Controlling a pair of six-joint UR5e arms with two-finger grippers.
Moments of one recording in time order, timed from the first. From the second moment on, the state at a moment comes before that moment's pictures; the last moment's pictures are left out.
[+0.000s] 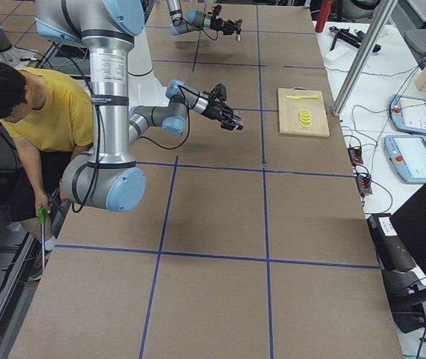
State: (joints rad) left arm -0.27 -1.42 -1.33 -3.51 -0.53 -0.73; right arm 0.33 -1.56 2.06 -1.01 0.84 1.10
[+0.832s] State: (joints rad) left arm -0.18 -1.42 -1.30 -3.48 -0.54 -0.82; right arm 0.33 -1.56 2.06 -0.97 0.84 1.13
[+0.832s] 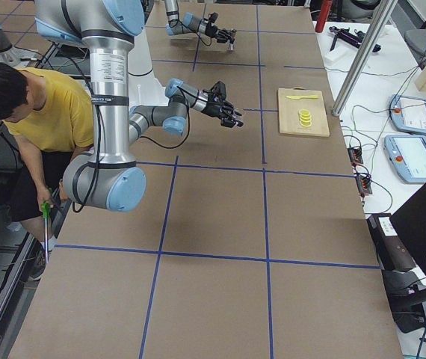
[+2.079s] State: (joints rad) left arm -0.15 -1.42 -1.30 -3.48 -0.55 -0.84; right arm 0.33 -1.55 2.07 -0.97 0.84 1.13
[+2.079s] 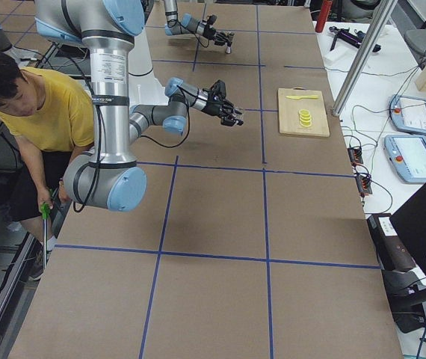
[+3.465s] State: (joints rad) left arm -0.14 -1.42 -1.30 -3.48 -0.55 -0.84; right arm 0.33 -1.55 2.07 -0.97 0.84 1.13
